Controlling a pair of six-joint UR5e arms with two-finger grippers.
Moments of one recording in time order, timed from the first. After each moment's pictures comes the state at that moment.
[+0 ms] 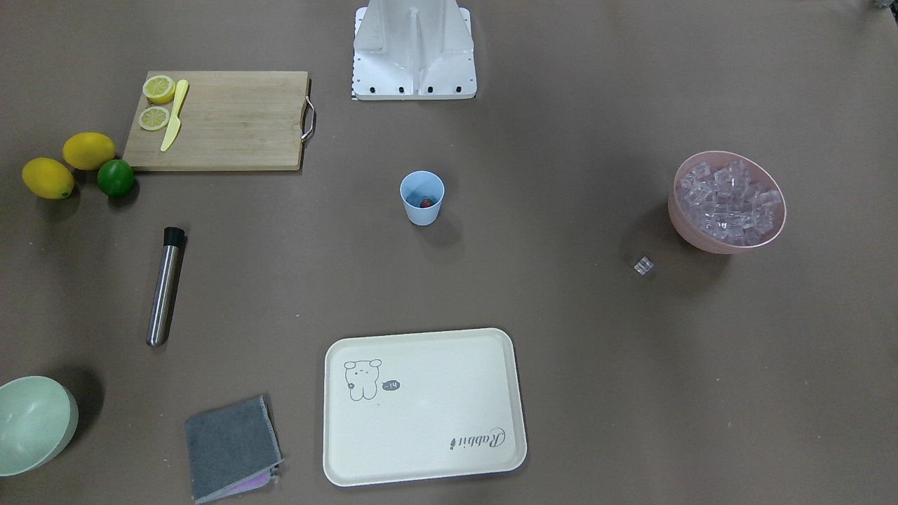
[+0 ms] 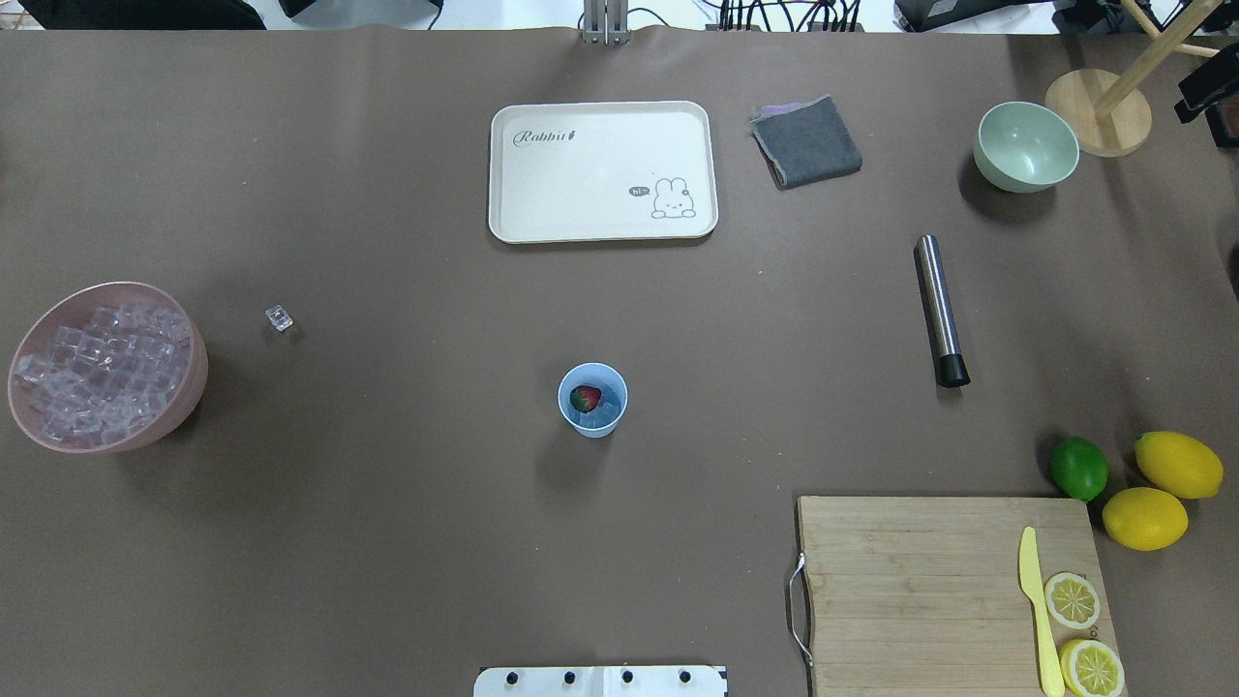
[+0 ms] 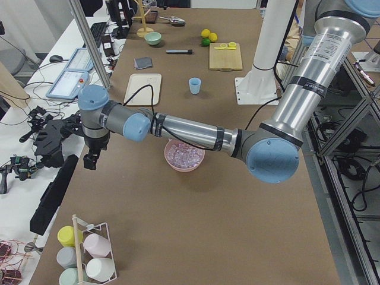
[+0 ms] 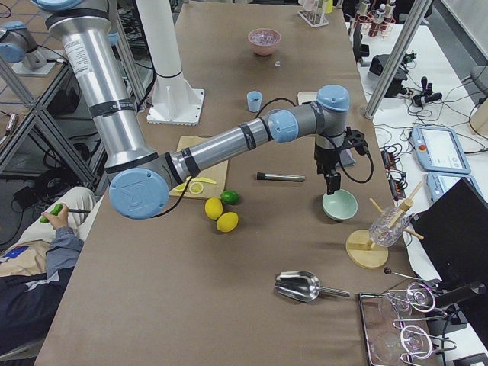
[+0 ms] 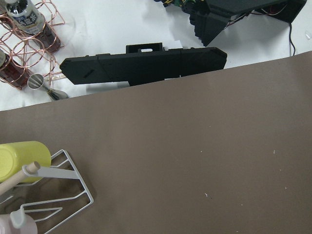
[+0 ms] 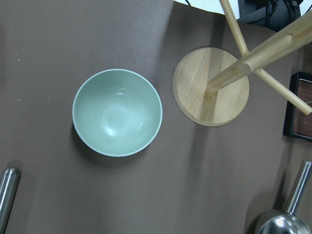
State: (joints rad) left arm -1.55 -2.00 -1.33 -1.78 -2.26 -0.15; right arm 1.36 -1.25 1.71 -1.69 2.14 0.15
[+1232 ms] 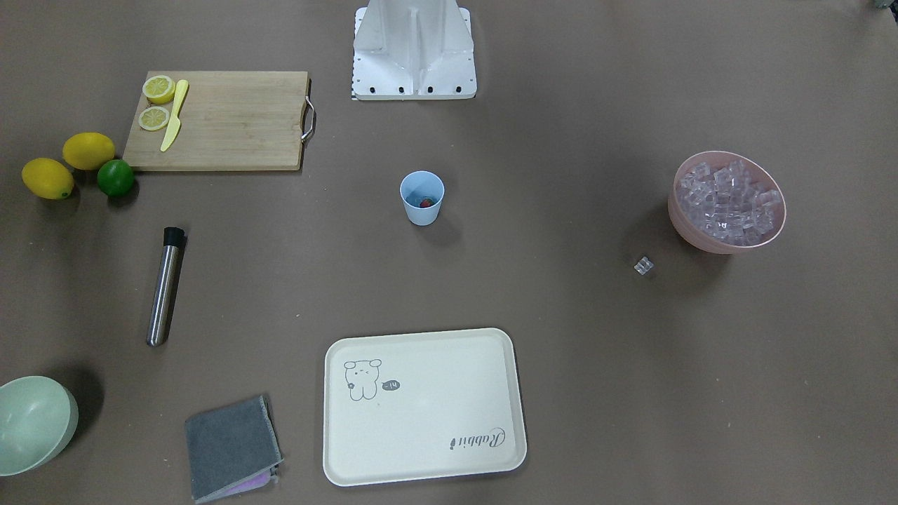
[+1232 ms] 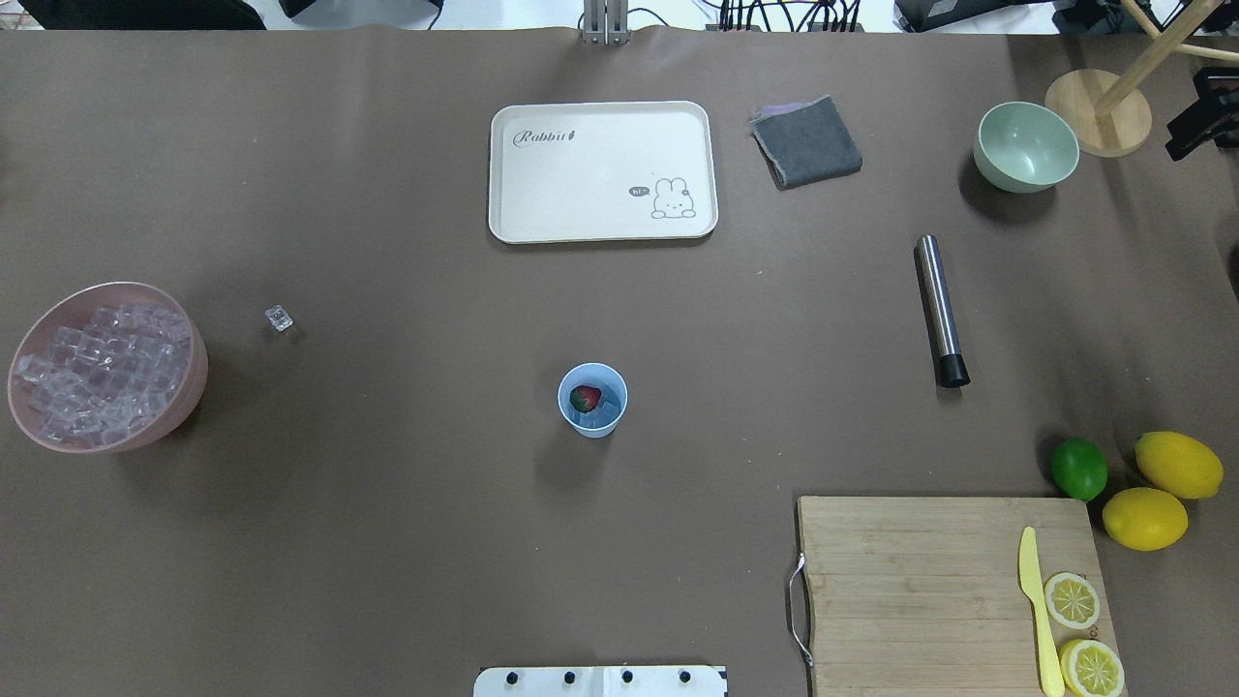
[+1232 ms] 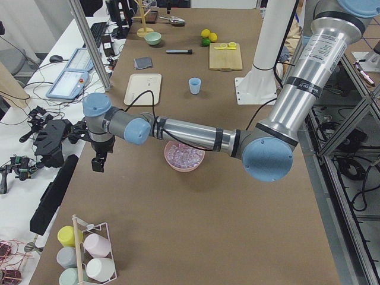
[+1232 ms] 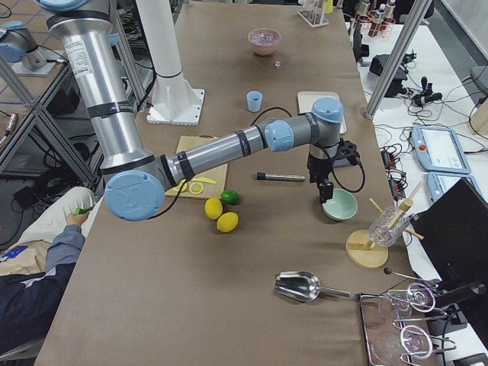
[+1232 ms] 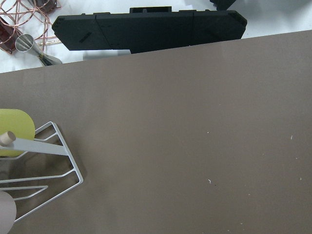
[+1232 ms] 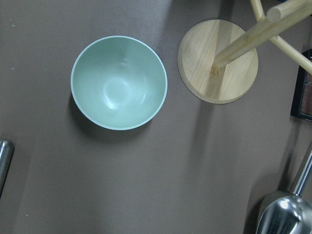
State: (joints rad) left arm -1.49 -2.01 -1.31 -1.79 -2.26 -0.22; right arm 1.33 -1.29 1.65 -1.63 2.12 0.13
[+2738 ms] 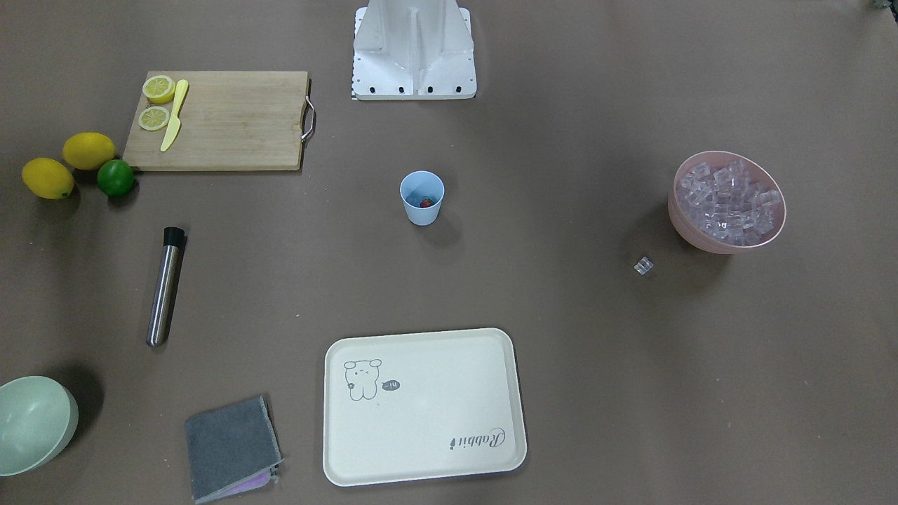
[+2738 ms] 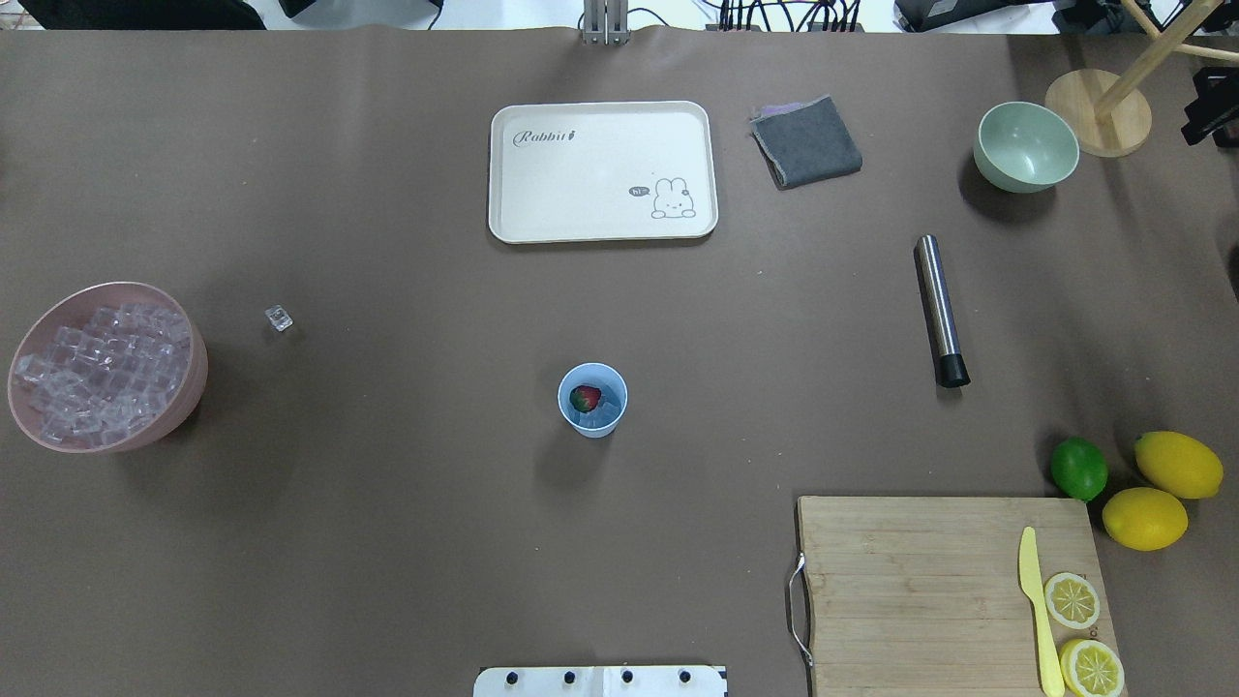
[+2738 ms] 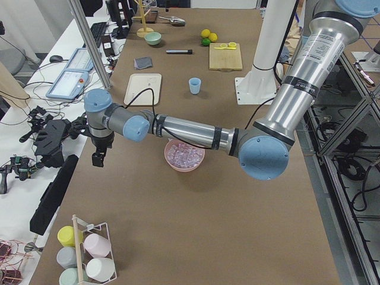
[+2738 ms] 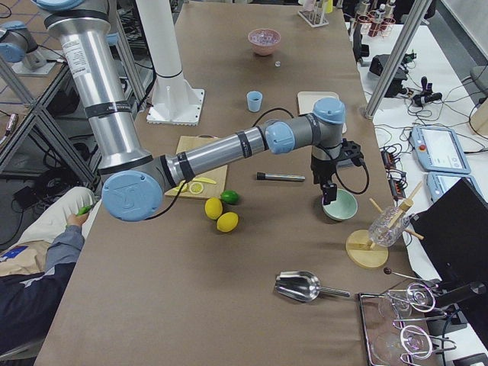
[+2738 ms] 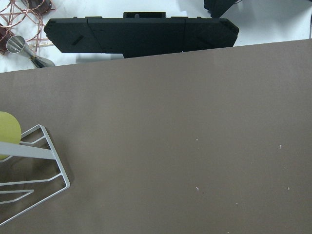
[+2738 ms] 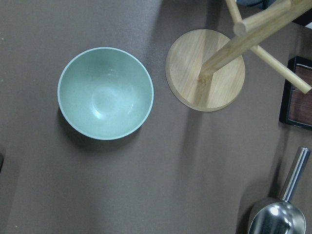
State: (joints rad) left arm -1.47 -2.02 -1.31 -1.82 -2.25 -0.27; right arm 1.36 -1.28 1.66 -1.62 2.12 0.14
